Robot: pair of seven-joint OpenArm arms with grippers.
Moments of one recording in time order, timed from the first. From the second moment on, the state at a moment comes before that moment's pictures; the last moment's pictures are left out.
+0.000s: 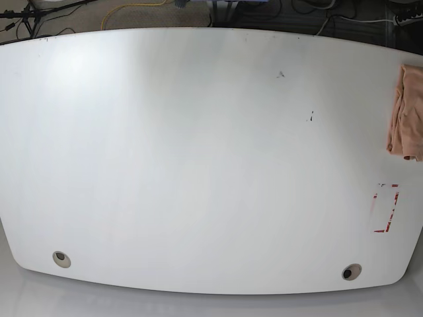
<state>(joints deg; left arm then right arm) 33.0 -9.9 -4.6 45.8 -1.1 -18.3 13.4 -45.6 -6.7 26.8 64.6 -4.4 37.9 -2.7</state>
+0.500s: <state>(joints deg) 12.7 -10.0 -4.6 12.0 -0.3 -15.7 4.2 -29.0 -0.2 26.6 39.3 -6.1 29.3 -2.0</state>
